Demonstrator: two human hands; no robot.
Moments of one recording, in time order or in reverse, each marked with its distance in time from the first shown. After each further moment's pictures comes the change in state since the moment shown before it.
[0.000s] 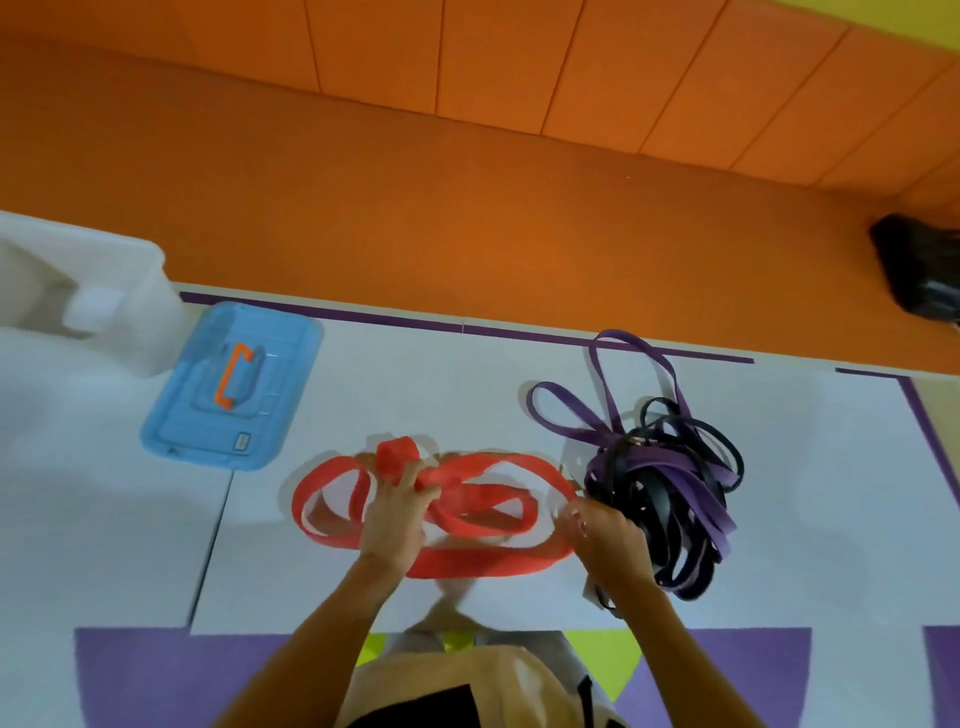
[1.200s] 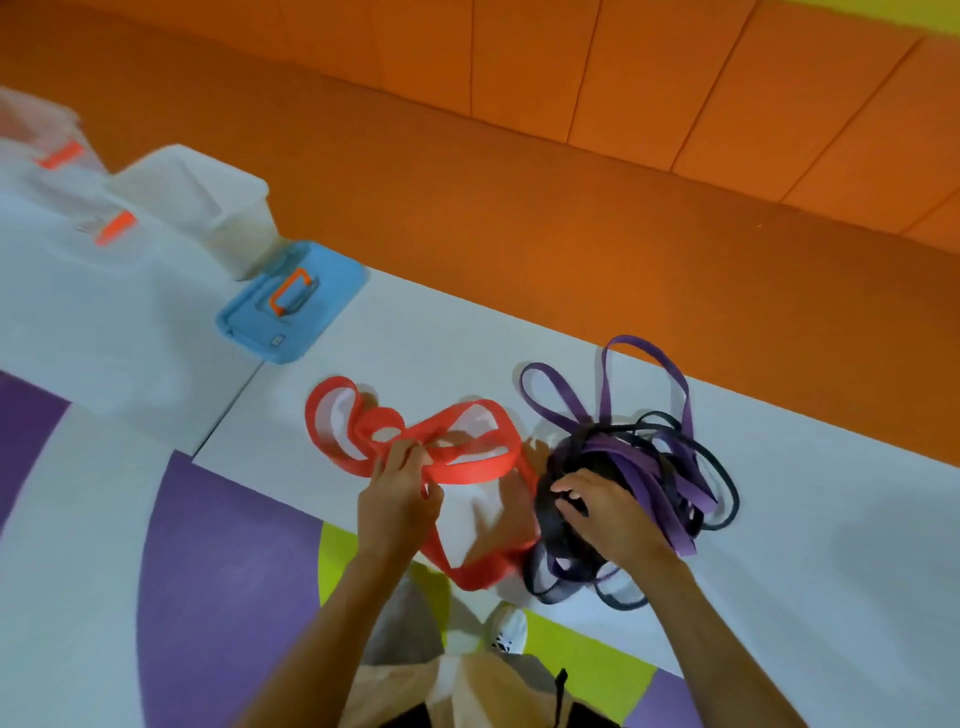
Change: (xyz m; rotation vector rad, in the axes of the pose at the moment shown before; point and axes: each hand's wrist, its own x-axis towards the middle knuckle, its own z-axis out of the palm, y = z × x) left_hand -0.077 0.186 0.026 -0.185 0.546 -0.415; right_hand 0.041 0.134 -0.056 0.013 -0.135 -0.713
